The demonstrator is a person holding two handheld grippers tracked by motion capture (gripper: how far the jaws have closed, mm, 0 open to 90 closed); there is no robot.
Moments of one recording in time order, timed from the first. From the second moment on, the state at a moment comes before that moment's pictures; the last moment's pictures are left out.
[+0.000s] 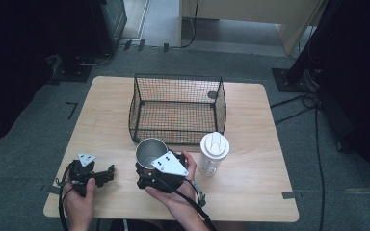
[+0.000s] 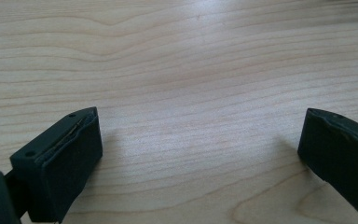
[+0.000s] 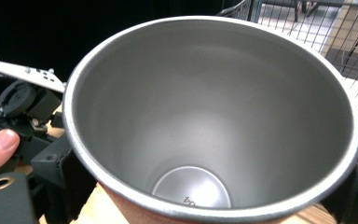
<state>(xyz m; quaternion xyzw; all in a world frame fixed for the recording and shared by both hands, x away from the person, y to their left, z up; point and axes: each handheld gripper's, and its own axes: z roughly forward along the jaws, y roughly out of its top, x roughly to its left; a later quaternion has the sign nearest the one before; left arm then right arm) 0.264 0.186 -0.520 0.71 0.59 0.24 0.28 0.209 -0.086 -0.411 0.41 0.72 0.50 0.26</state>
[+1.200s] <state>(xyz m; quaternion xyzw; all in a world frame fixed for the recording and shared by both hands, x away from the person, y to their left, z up) 0.264 0.186 -0.520 0.71 0.59 0.24 0.28 0.244 -0.096 -0.365 0.41 0.65 0.55 0.32</state>
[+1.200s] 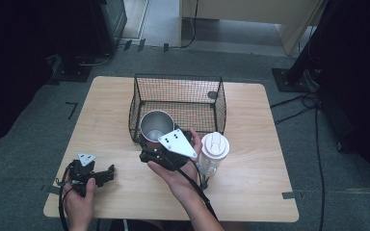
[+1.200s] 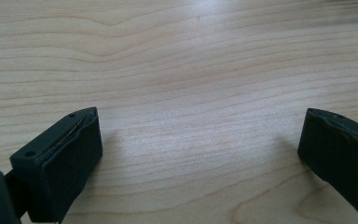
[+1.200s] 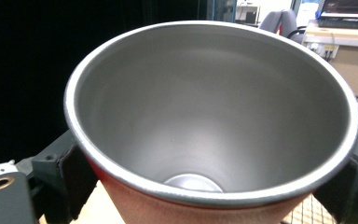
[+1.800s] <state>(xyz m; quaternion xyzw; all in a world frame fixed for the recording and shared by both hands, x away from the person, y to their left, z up) 0.264 0.186 -0.520 0.72 0.59 0.24 0.28 0.271 -0.093 -0.356 0.41 0.62 0.56 0.36</state>
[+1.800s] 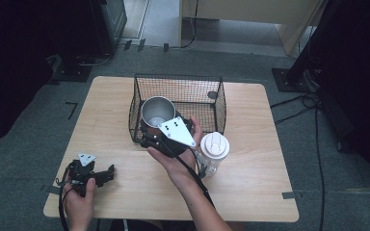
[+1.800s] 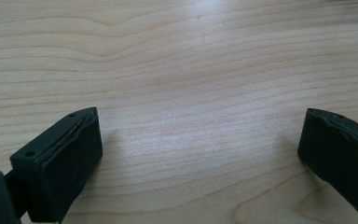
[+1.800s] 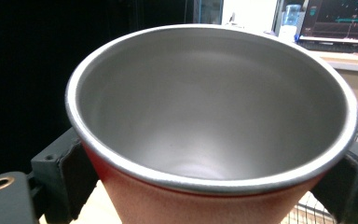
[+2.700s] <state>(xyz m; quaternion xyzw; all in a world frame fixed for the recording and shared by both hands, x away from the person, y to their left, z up) 0.264 0.185 -0.520 0.71 0.59 0.24 0.28 0.331 -0.093 -0.361 0.43 0.60 0.57 0.37</state>
